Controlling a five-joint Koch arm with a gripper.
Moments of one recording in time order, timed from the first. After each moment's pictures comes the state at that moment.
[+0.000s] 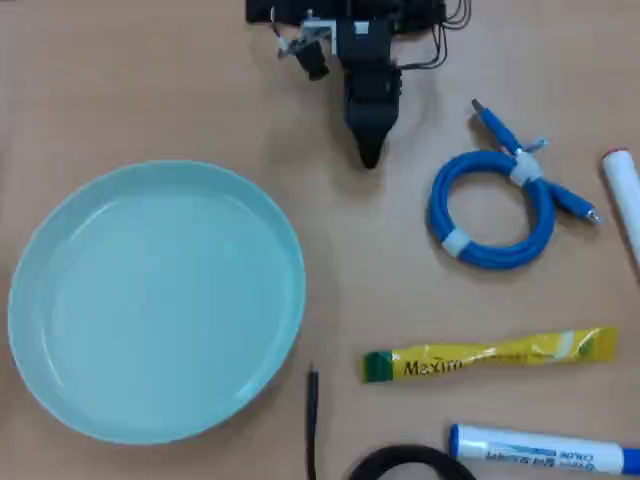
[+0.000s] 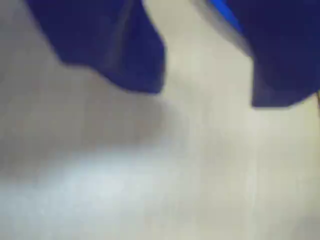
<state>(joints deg) 91.4 130.3 175.3 7.7 8.0</state>
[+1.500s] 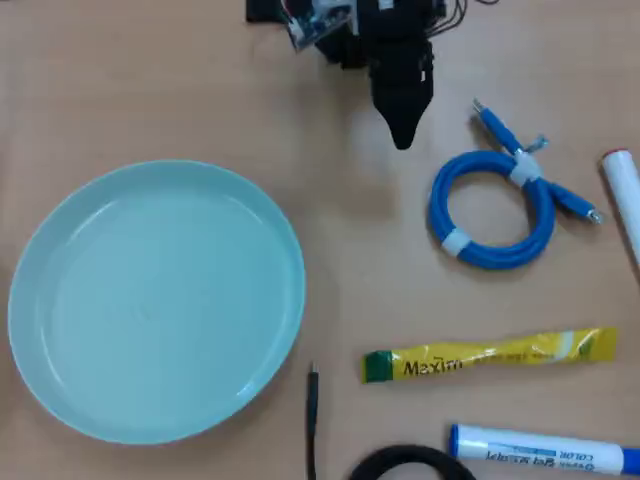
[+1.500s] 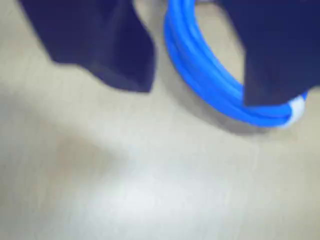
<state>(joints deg) 80.3 130.3 133.5 52.1 6.9</state>
